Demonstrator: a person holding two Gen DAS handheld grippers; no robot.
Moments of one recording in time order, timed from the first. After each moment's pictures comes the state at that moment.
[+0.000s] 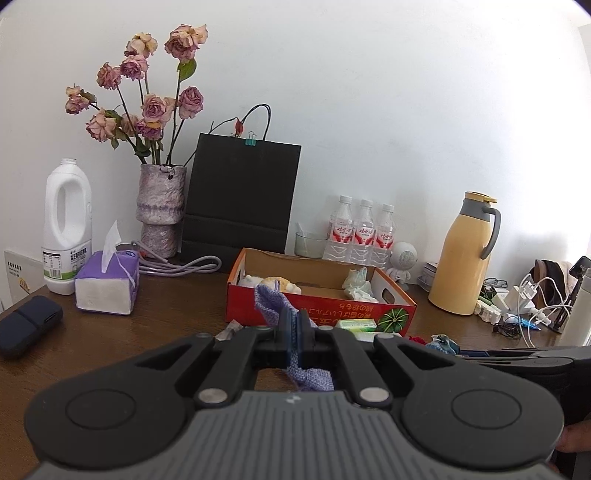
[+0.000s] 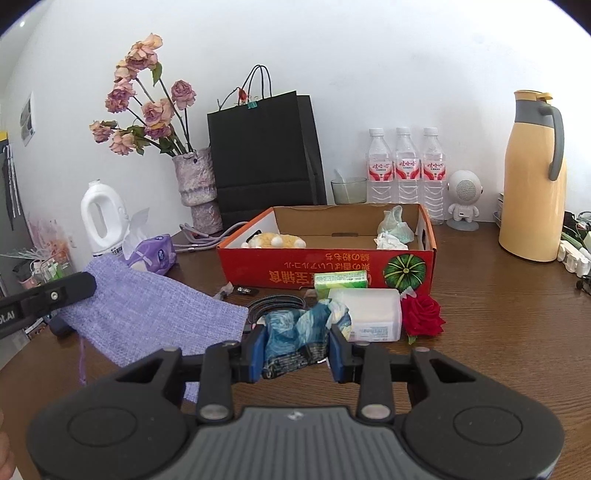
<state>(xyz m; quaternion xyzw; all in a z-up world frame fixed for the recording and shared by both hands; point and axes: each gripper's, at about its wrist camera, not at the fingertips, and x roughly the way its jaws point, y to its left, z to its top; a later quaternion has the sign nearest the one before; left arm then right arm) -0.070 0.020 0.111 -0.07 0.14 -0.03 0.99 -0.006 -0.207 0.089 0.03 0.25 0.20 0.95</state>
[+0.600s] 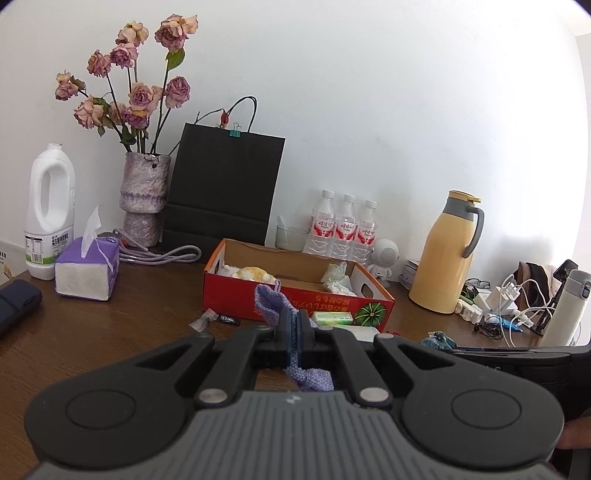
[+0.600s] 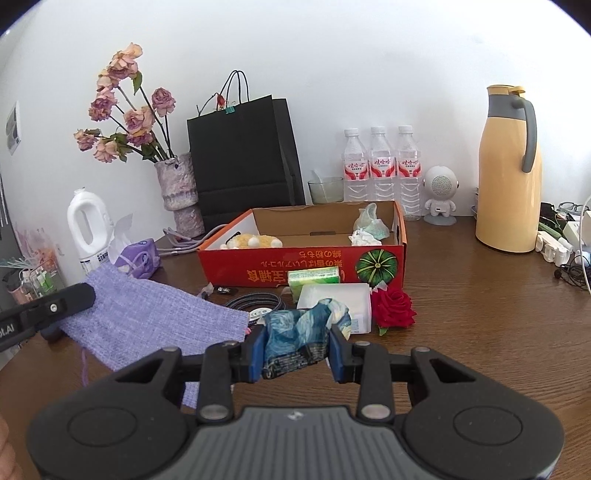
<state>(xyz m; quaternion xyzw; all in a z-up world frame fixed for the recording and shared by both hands) -0.072 0.009 0.103 -0.09 0.15 -0.06 0.98 -0.013 -0.222 0.091 0.04 0.26 0.18 0.95</state>
